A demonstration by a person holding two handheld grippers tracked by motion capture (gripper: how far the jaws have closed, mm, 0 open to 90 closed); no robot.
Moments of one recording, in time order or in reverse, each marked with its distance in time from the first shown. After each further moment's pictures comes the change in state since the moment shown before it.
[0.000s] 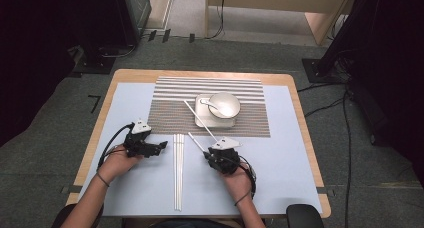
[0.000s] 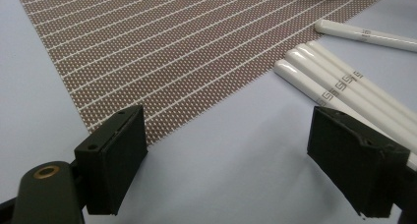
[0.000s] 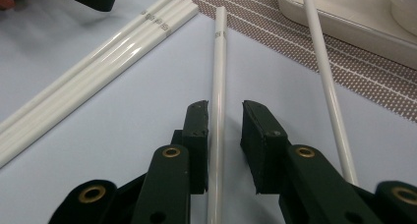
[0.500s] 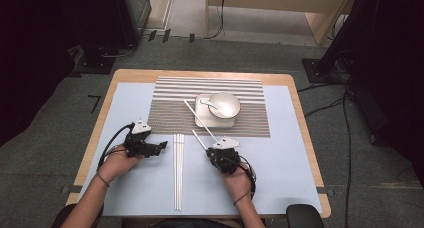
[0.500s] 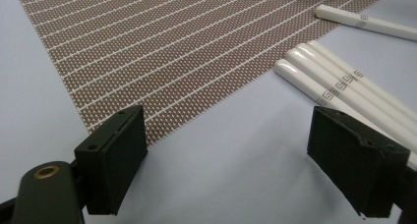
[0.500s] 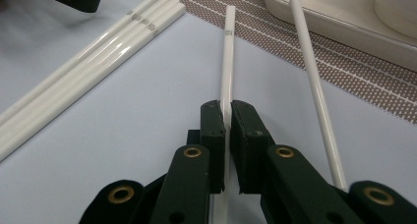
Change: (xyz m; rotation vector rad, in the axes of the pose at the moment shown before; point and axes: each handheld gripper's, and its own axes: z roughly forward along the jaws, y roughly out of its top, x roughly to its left) left arm 0.000 0.000 0.000 0.000 0.002 0.001; right arm 0.000 0.000 0.001 0.001 -0.041 0.019
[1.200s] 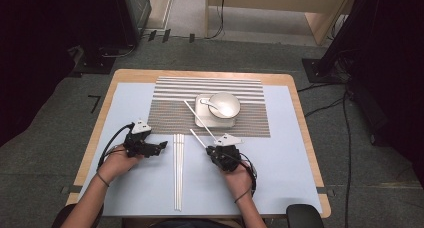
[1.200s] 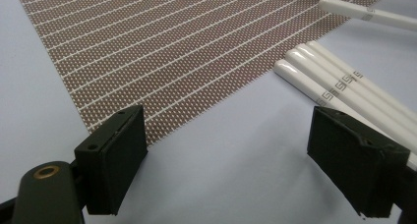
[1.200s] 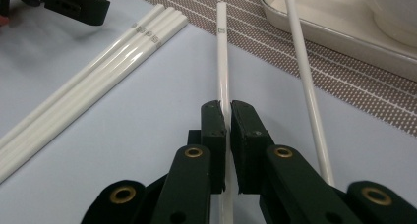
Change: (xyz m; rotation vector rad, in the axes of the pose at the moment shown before) left arm 0.000 0.000 0.000 0.000 -0.002 -0.001; right arm -0.005 0.007 -0.003 -0.003 0.034 0.023
